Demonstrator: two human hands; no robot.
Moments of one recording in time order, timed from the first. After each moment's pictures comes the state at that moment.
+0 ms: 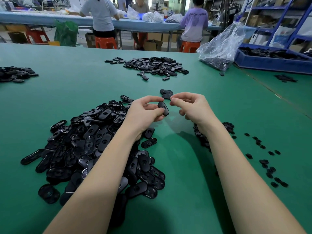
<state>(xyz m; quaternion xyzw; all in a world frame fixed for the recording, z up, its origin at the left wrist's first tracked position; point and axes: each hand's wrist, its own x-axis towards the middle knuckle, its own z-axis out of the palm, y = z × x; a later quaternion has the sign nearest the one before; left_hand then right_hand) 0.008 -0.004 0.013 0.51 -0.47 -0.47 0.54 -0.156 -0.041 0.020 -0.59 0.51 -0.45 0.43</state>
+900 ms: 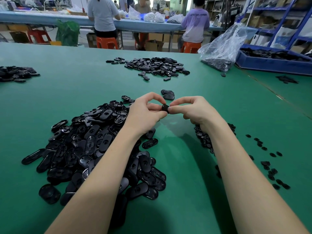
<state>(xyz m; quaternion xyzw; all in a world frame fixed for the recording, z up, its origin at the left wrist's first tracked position) 0.013 -0.003 0.012 0.55 -0.58 -0.36 0.49 -0.156 -0.038 0.032 -0.60 0.60 -0.33 0.41</state>
